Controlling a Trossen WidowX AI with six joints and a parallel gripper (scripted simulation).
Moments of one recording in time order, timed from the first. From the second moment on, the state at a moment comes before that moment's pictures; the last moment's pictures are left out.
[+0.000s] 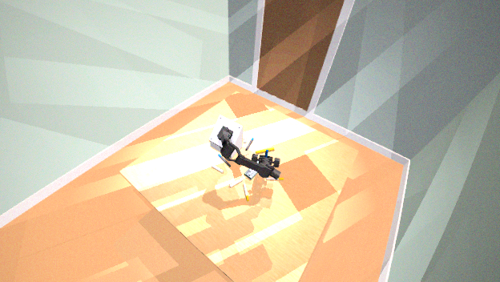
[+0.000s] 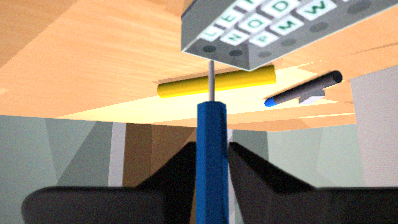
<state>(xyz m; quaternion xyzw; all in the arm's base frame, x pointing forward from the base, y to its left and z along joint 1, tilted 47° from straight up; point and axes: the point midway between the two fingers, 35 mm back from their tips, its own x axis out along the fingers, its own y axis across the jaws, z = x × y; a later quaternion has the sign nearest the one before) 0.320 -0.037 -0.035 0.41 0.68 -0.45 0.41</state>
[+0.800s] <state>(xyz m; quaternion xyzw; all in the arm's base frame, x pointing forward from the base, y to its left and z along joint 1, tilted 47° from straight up) 0.322 -0.041 -0.040 0.41 0.68 -0.45 0.41</state>
